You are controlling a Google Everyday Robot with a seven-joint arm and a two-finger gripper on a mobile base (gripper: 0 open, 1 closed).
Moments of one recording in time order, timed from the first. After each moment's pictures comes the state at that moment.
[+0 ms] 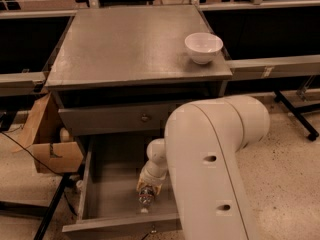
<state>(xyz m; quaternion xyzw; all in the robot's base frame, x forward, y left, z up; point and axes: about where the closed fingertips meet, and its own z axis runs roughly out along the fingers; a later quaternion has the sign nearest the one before) 0.548 0.048 0.362 -0.08 -0.98 -0.15 0.05</state>
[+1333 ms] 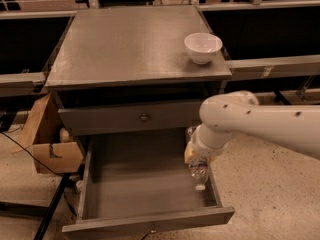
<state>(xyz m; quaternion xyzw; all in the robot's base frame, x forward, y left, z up) 0.518 -0.123 0.626 0.00 -0.99 -0.07 -0.08</state>
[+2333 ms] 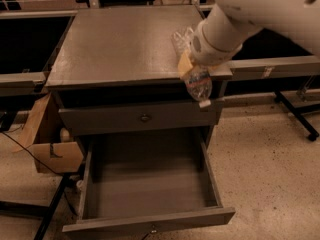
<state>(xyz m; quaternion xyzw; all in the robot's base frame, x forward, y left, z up) 0.592 -0.102 0.917 0.16 -0.95 -0.05 -0.27</state>
